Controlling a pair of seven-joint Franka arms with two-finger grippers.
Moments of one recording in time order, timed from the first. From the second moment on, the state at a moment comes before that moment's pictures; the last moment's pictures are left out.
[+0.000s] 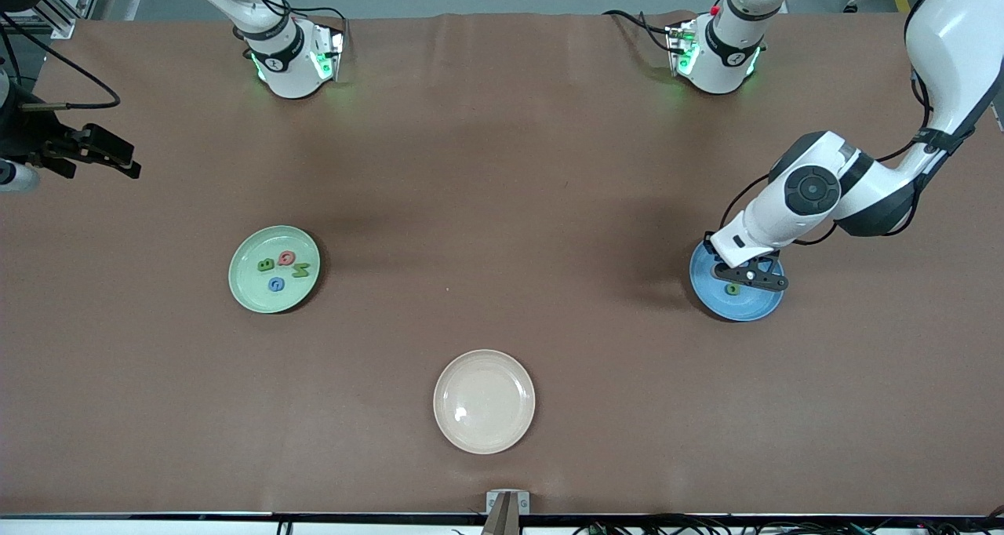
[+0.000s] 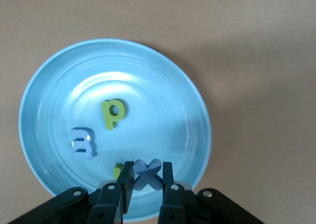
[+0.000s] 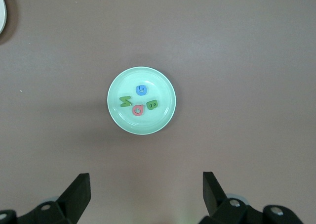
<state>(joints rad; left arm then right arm) 0.97 0.71 -1.18 -2.17 0.90 2.18 -0.50 -0.04 -0.09 -0.01 -1.73 0.02 1.59 -0.02</state>
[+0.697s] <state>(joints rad) 0.89 0.73 -1.01 -2.20 0.98 2.37 -0.50 -0.04 -0.09 -0.01 -1.73 0.02 1.58 -0.03</state>
